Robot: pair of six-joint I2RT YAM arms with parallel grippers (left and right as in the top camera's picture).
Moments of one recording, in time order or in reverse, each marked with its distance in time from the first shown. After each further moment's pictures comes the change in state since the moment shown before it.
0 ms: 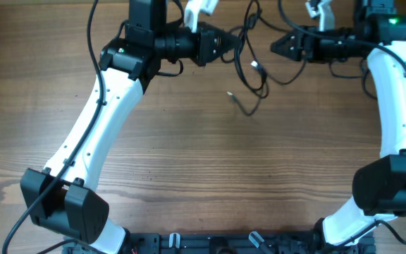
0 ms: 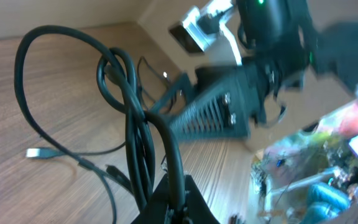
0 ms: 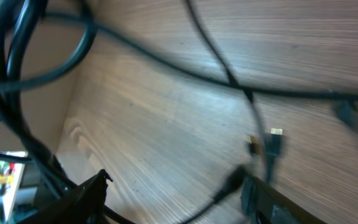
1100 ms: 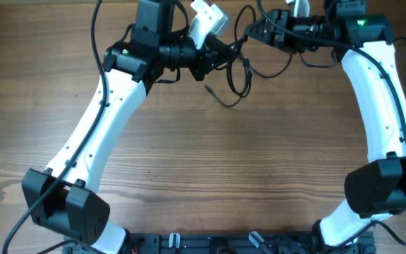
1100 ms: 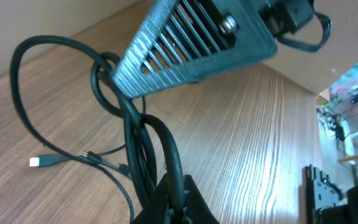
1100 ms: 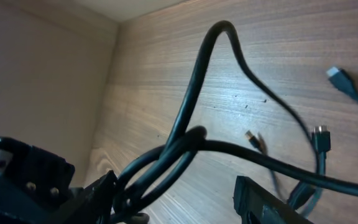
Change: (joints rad) left arm -0.024 -0.002 0.000 -0.208 -0.102 0.549; right arm 0.124 0.000 0.000 0.253 0.042 0.389
